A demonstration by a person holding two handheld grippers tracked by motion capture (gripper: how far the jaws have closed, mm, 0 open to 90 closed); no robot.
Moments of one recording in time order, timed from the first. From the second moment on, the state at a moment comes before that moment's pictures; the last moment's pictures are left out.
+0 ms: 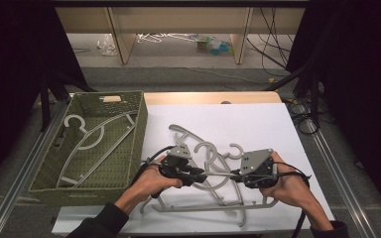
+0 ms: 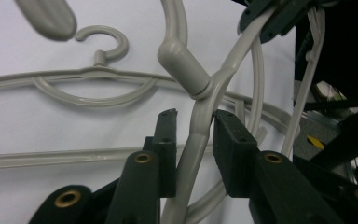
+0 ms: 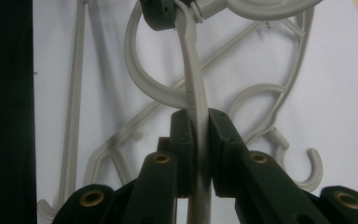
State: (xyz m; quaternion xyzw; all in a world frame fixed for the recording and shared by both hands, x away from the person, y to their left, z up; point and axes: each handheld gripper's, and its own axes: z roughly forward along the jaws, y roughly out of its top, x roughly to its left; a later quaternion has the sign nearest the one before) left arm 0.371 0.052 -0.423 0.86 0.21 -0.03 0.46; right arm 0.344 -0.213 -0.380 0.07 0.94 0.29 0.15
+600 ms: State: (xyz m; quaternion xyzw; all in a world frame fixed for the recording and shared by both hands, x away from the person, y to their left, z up) left arm 0.362 0.063 -0.411 0.84 0.27 -0.04 0.47; right arm 0.341 -0.228 -0.348 0.17 0.90 0.33 0.22
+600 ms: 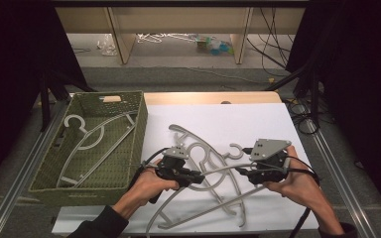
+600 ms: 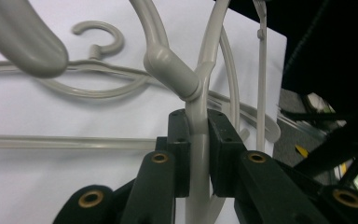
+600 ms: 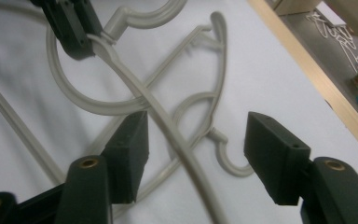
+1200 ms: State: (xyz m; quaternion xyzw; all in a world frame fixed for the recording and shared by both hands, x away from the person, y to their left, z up) left arm 0.364 0.109 -0.368 0.79 0.34 0.02 0.52; right arm 0.307 -0.236 -0.354 0.22 0.88 0.38 0.18
